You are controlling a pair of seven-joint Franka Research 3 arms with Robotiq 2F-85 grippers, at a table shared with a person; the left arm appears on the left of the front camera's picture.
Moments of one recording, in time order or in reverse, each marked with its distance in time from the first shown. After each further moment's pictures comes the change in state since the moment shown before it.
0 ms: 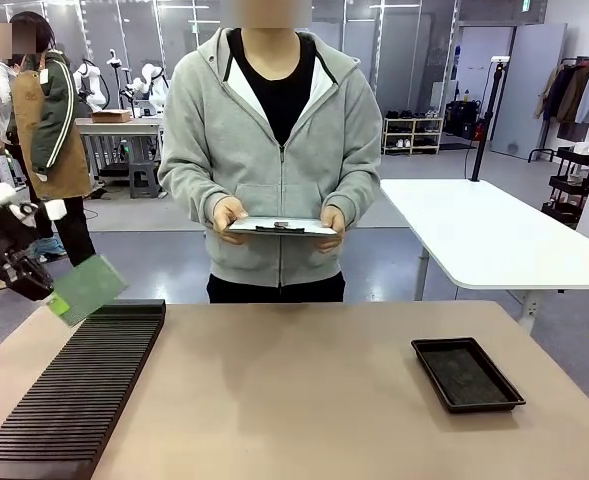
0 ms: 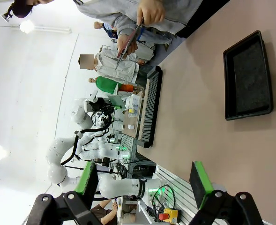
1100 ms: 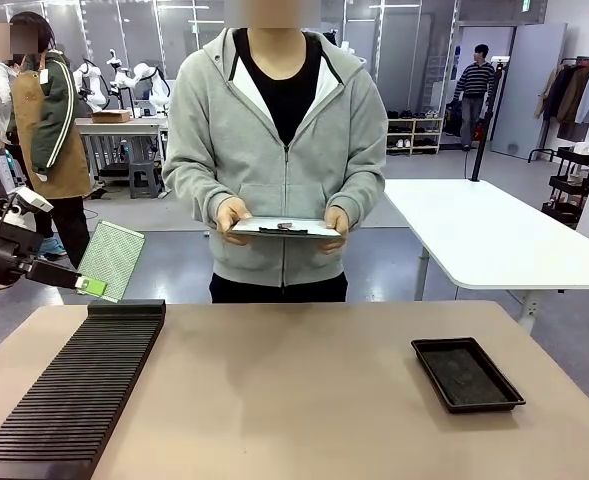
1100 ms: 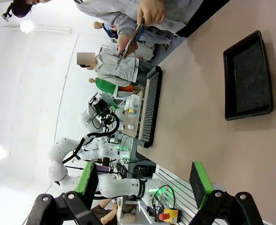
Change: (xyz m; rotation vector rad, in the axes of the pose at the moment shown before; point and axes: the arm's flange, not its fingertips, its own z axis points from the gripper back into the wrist) left arm -0.016 -0.010 -0.036 -0.235 -0.462 0.137; right arm 0.000 0.000 0.000 0.000 0.000 0.000
